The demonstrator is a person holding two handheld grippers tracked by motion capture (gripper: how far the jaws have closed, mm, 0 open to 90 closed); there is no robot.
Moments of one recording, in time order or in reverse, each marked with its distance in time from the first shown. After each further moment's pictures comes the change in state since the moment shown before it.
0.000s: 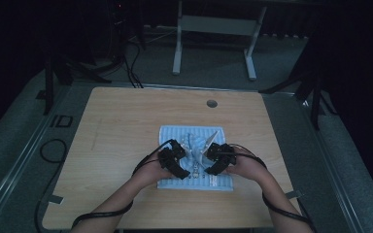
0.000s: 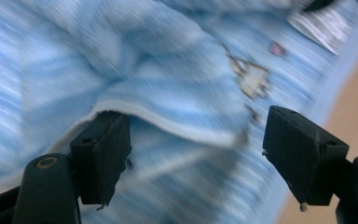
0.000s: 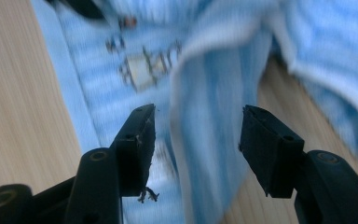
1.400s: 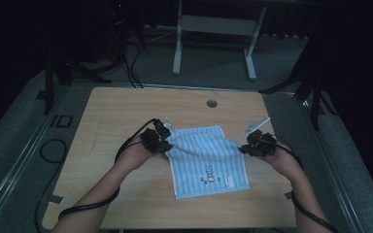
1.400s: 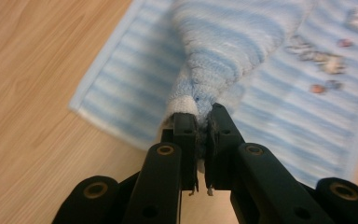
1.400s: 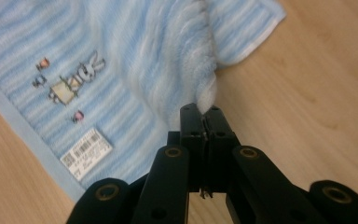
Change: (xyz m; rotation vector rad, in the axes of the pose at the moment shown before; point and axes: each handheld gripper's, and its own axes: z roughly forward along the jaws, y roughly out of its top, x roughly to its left) left arm 0.046 -0.001 -0.076 -0.042 0.092 -0.073; right arm -0.050 -0.084 -0.072 -0.147 -0.131 0.231
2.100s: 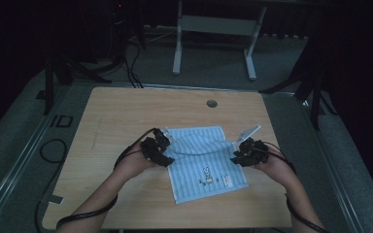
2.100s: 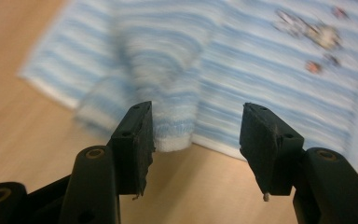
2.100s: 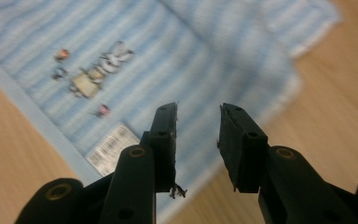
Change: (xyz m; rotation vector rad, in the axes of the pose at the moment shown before) left arm -0.034 -0.017 0.014 0.035 -0.036 0.075; right arm 0.030 0.002 0.020 0.014 0.054 -0.057
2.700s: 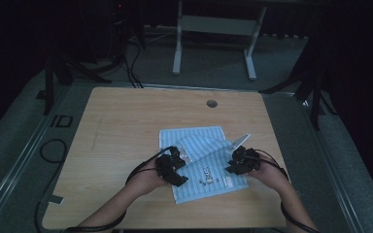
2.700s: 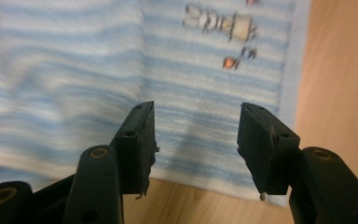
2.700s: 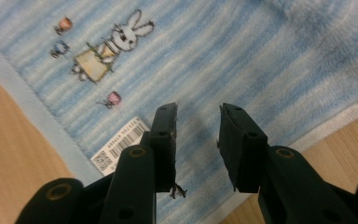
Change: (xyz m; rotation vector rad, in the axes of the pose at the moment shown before) left arm -0.046 0.004 0.027 0.004 -0.073 0.092; right arm 0.008 -0.009 0.033 0.064 0.032 -0.019
